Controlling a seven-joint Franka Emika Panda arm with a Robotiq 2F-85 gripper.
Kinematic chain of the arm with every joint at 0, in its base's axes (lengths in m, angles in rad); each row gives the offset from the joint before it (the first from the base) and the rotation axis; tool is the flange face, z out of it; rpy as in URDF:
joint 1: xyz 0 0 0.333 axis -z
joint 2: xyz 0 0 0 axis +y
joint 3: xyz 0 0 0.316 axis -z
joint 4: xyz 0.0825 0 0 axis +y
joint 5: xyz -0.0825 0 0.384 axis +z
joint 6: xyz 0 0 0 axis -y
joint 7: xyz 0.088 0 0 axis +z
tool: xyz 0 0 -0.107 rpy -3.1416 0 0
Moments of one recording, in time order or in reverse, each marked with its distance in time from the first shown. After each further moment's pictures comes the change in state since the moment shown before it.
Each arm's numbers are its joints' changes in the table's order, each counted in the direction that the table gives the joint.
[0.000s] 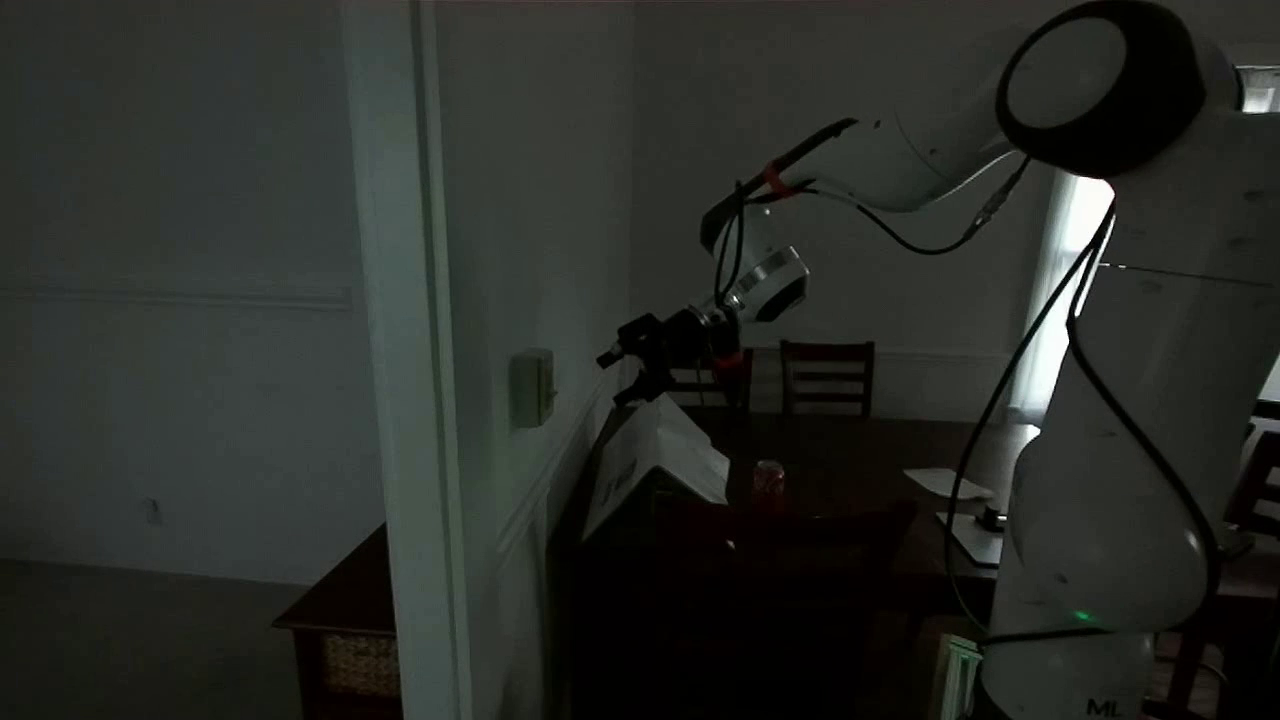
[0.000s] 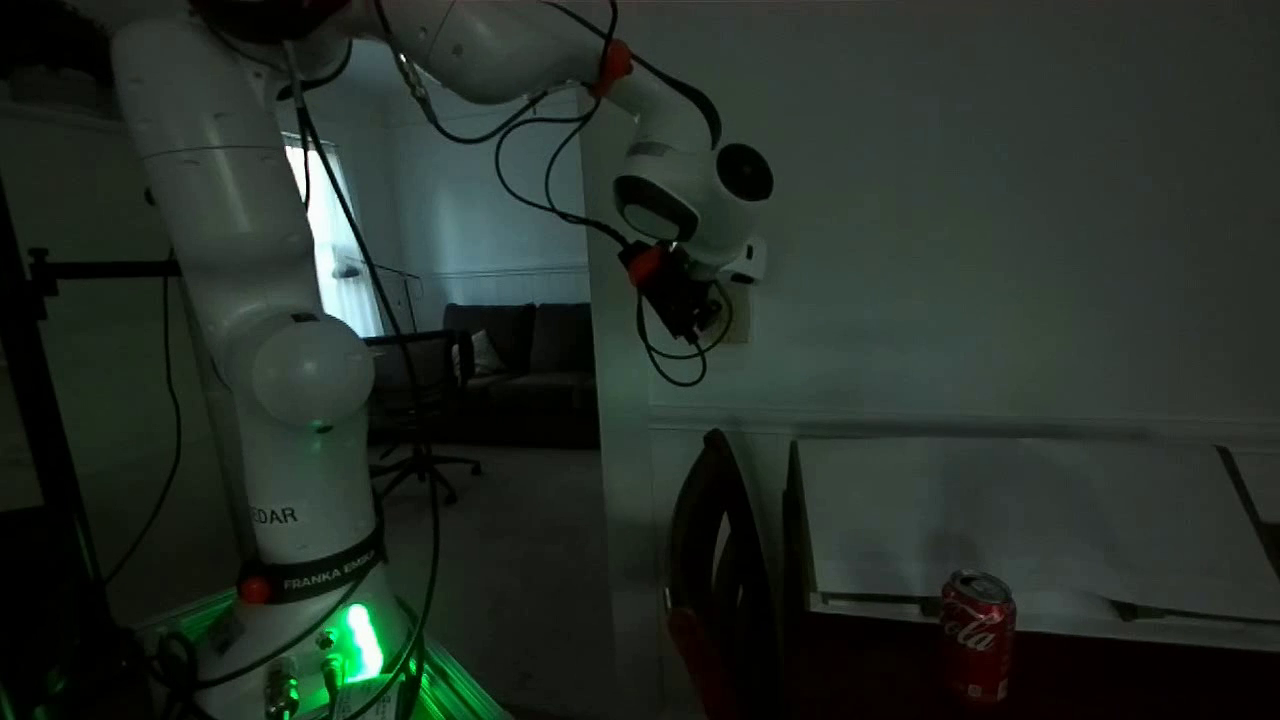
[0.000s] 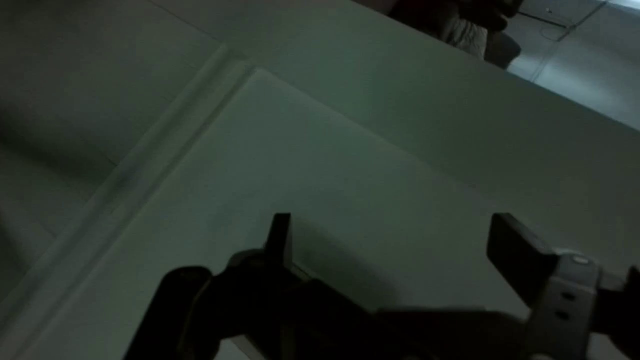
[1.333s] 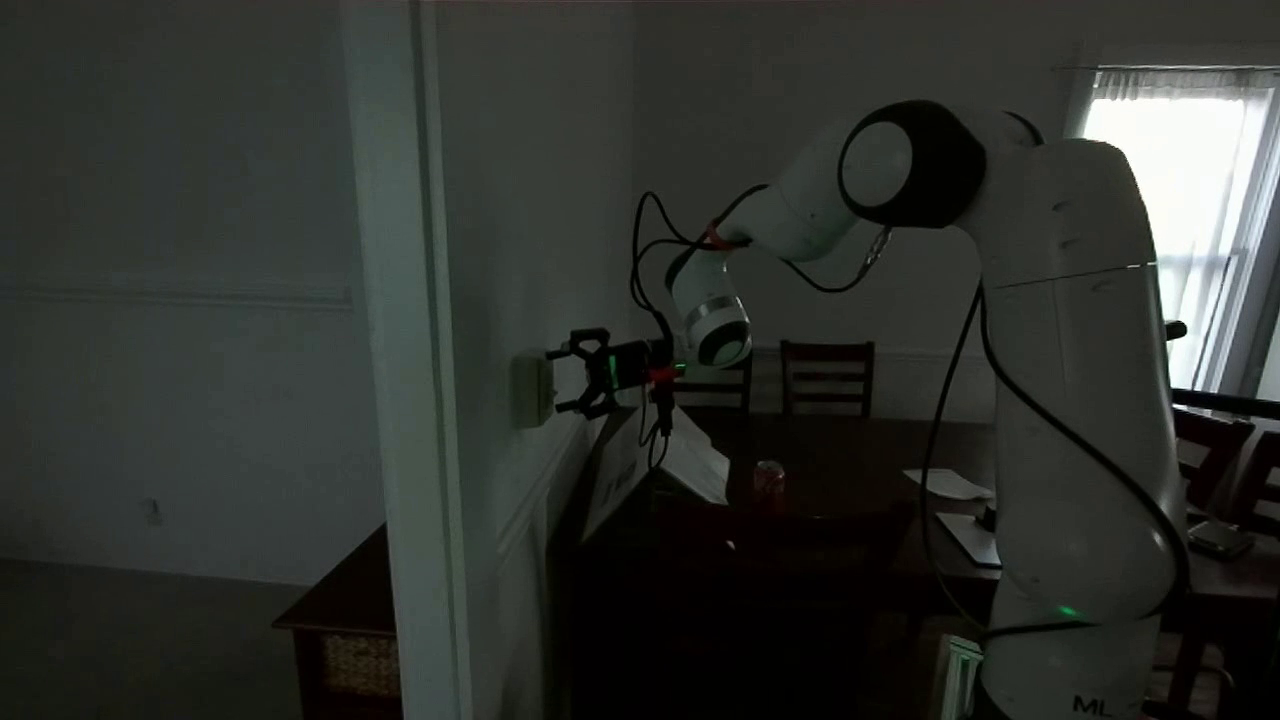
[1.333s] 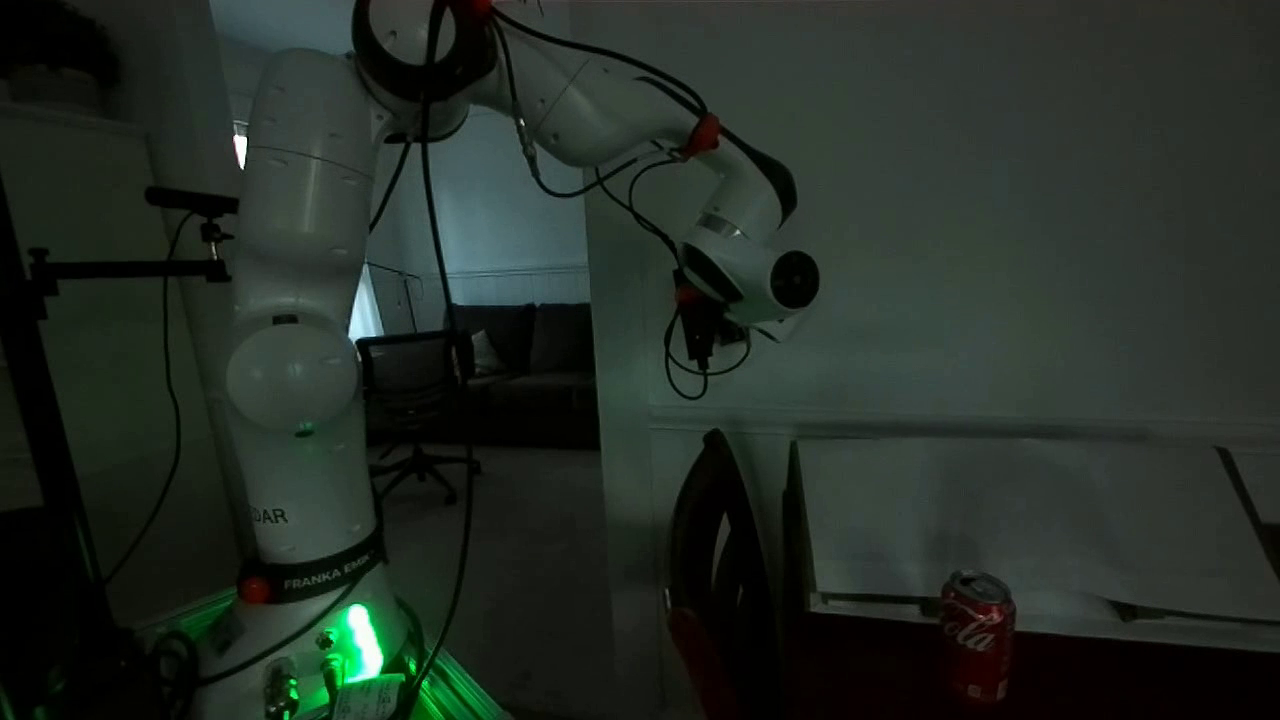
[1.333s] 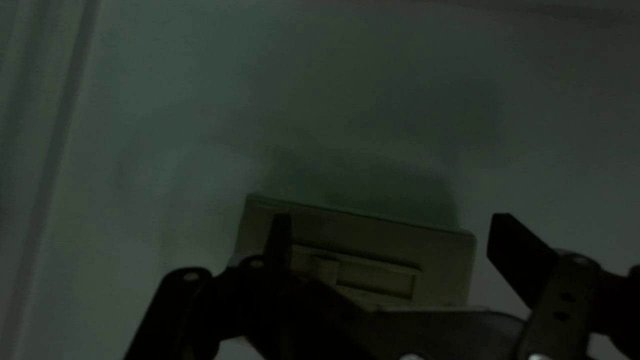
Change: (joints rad) arm 0.156 0.377 -0.154 -0.245 0.436 -0.197 -0.117
